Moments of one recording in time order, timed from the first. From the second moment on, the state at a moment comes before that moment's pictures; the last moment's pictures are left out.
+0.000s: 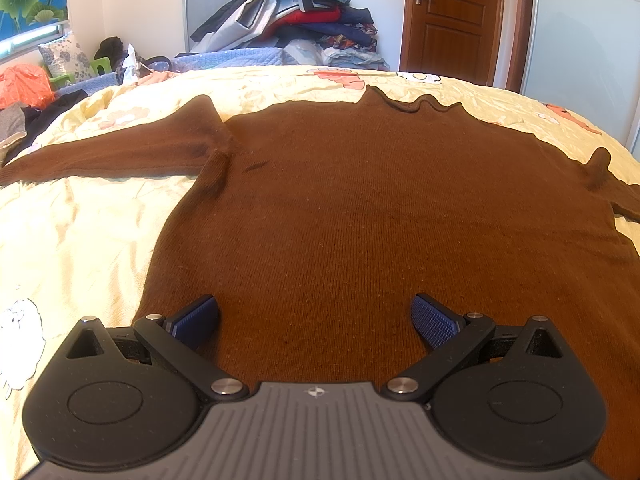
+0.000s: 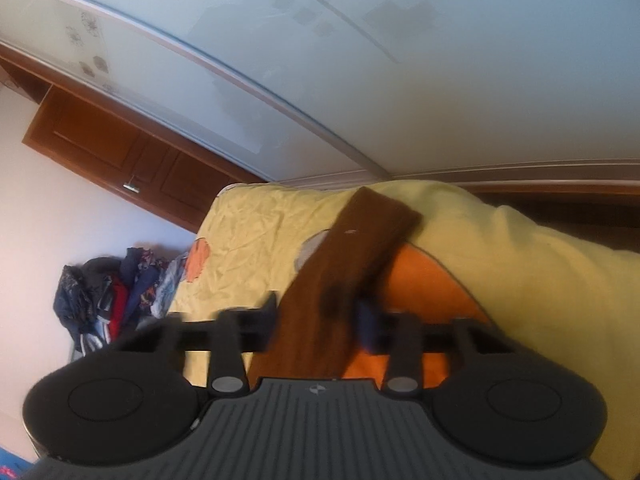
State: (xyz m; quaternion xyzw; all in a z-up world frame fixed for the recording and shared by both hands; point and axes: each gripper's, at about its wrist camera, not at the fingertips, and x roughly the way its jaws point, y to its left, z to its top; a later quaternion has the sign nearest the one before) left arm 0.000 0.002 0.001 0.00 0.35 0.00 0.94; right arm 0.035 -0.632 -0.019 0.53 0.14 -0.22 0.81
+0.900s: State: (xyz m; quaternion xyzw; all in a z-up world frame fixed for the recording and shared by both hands) left arm 0.048 0.046 0.032 -0.25 0.36 -0.11 0.89; right arm 0.056 -0.209 0.013 0.19 0.27 0.17 0.93
